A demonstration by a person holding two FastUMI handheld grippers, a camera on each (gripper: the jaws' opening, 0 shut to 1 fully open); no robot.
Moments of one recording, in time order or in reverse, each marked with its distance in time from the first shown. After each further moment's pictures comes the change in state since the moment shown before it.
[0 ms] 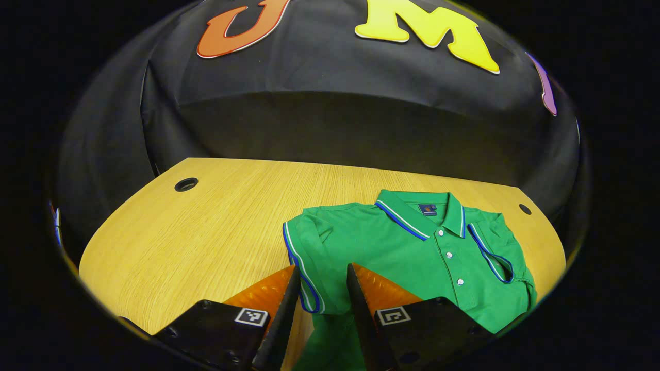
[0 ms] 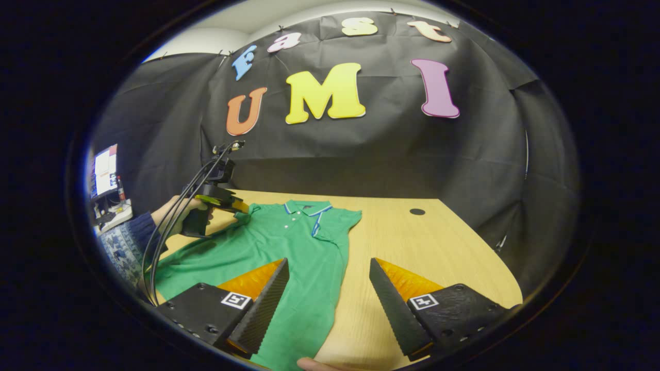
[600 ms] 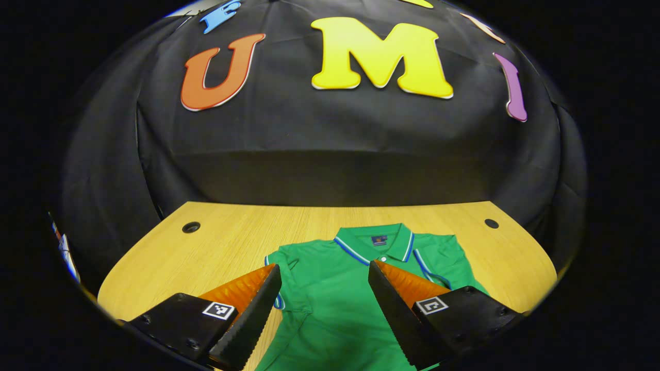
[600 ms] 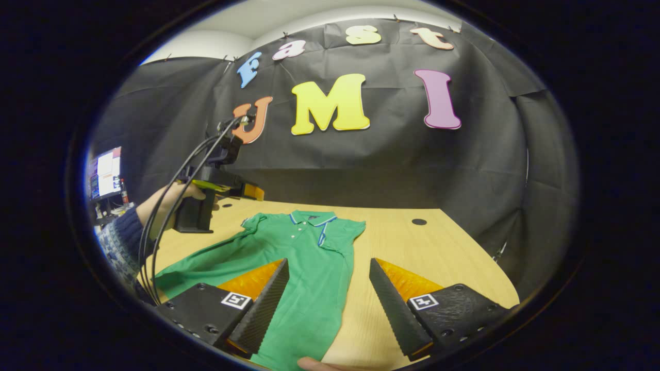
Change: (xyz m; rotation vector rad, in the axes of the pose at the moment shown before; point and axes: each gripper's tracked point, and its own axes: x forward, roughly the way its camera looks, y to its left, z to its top) left arm -0.071 -0.045 0.040 0.052 -0.084 -0.012; right arm -0.018 0.017 0.020 -0.018 -0.068 0.019
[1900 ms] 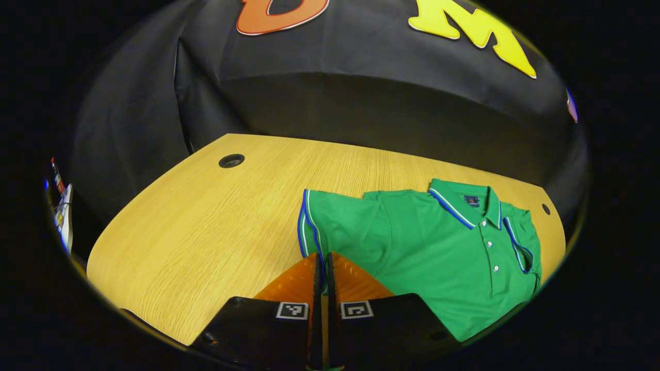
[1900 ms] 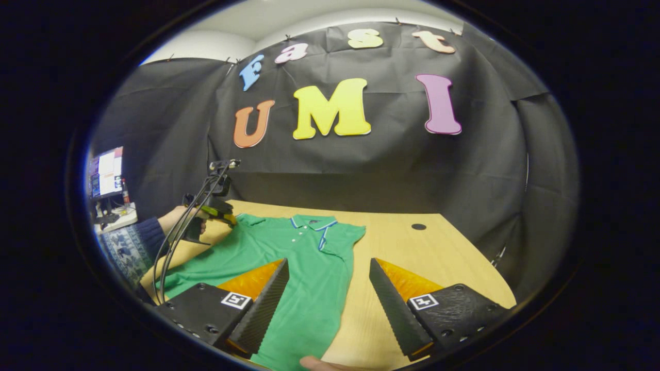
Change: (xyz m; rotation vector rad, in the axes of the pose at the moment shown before) left arm 0.049 0.109 -0.055 -0.120 0.132 0.146; right arm -0.004 -0.002 0.007 -0.003 -0.020 0.004
